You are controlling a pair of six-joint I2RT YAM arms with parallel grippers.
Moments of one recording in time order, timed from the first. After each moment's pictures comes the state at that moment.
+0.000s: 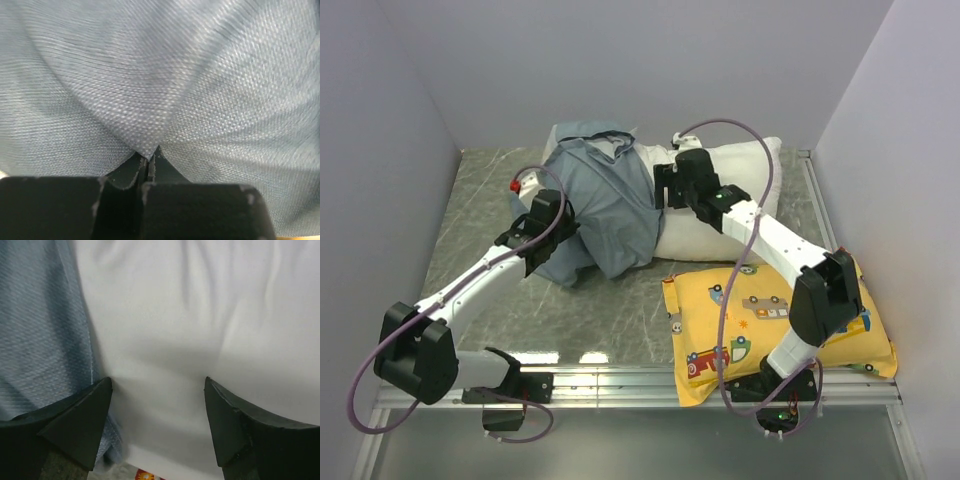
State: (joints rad) left arm -0.46 1.29 0.91 -0.22 -0.38 -0.88; right arm 0.54 1.61 1.37 -0.33 0.17 0.25
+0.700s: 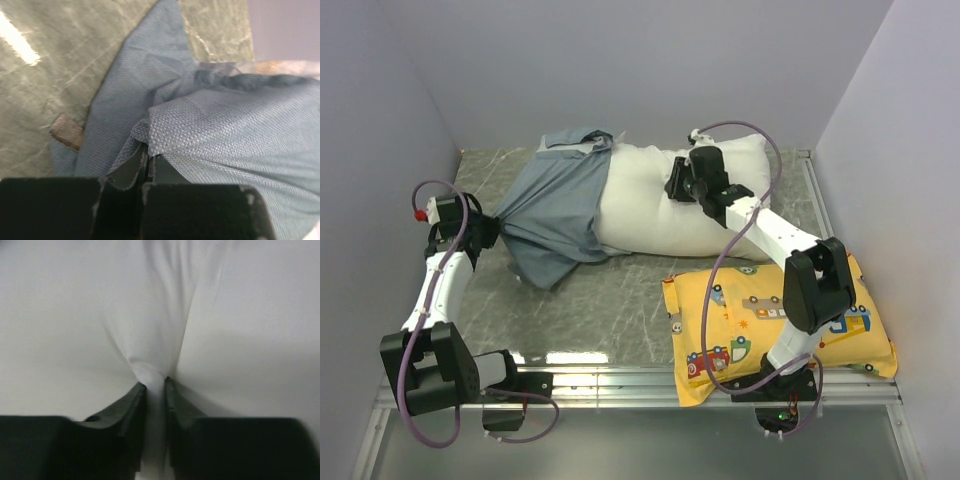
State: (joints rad) left arm 0.23 1.21 0.85 -0.31 -0.01 -1.01; right arm 0.43 1.72 1.34 -0.15 0.04 0.40
